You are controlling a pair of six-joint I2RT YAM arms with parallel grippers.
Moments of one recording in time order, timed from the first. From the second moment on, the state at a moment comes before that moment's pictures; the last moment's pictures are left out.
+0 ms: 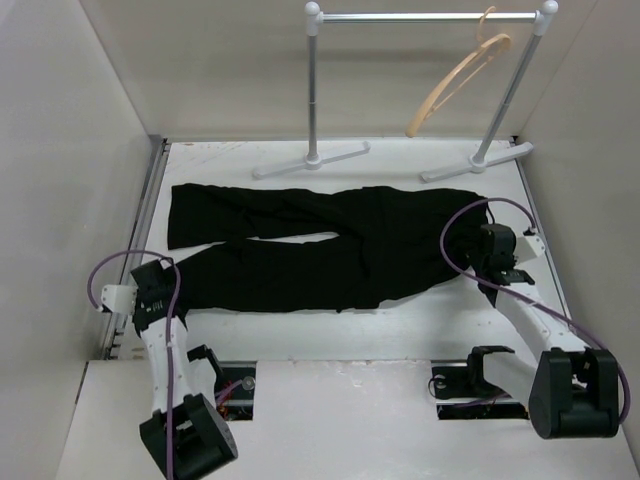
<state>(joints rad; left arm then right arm) 0.49 0.77 0.37 -0.51 -0.36 -1.03 0.00 1.06 0.49 -0.15 0.45 0.96</state>
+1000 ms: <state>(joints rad) 0.30 0.95 0.88 -0.61 -0.60 -0.99 -0.21 0.51 0.49 -0.64 0.39 0.91</state>
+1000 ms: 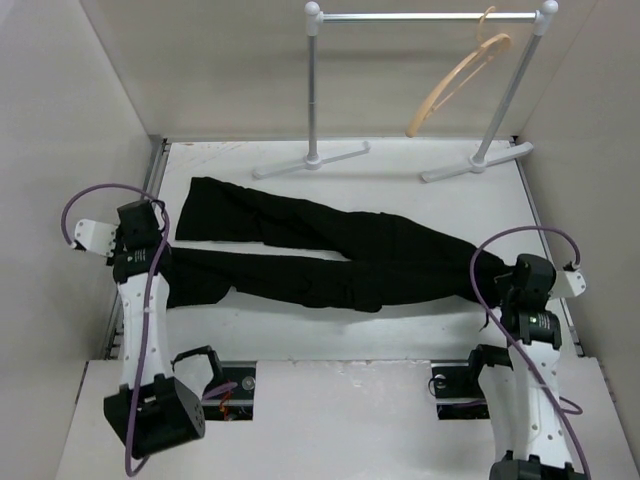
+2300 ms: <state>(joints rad) 0.05 2.02 1.67 -0.26 -0.60 -0.61 -0.22 1.55 1.05 -0.18 0.42 0.94</state>
